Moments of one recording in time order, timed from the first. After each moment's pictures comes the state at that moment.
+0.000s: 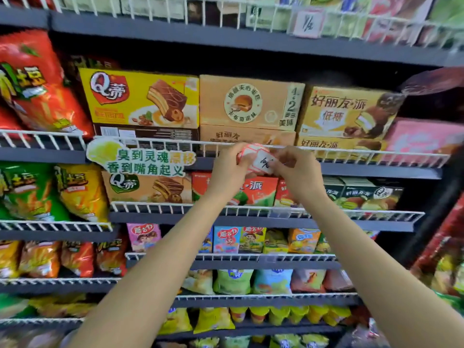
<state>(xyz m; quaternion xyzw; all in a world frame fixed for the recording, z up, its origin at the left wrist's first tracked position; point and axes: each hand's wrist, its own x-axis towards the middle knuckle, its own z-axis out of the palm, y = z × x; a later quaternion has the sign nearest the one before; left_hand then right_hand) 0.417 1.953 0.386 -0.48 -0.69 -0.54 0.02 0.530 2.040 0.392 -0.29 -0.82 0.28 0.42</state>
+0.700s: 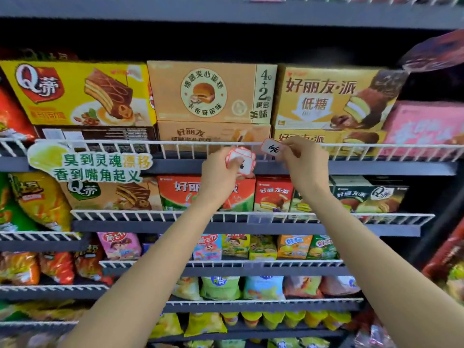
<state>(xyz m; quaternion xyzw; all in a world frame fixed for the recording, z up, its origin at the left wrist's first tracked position) 0.430 2.038 0.366 -0.42 -0.76 -0.50 0.01 0.547 2.143 0.381 -0.30 -0.80 0.24 0.46</state>
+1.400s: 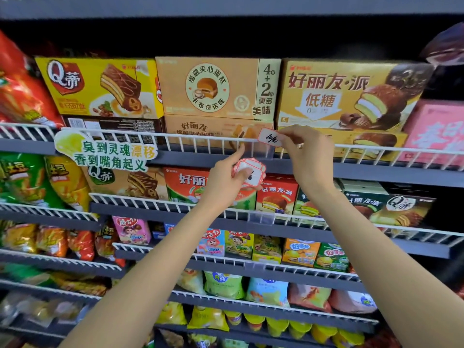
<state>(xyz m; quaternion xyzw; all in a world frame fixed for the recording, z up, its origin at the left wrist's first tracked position) 0.456 2.042 0.349 -0.40 -0.76 -0.52 -0.04 0.552 2.165 0.386 -0.19 -0.82 0.22 0.50</state>
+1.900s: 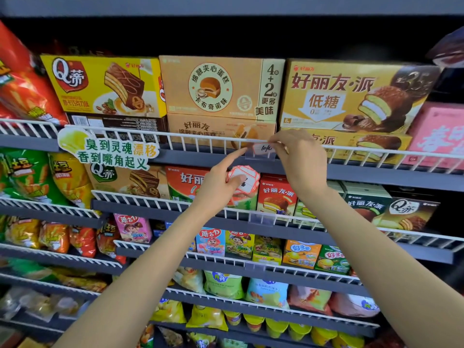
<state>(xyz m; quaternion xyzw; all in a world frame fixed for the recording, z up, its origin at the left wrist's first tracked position) 0.445 2.033 0.337 -0.42 -0.76 -0.50 -0.04 0.535 2.171 0.372 -0.13 -0.84 0.03 0.52</state>
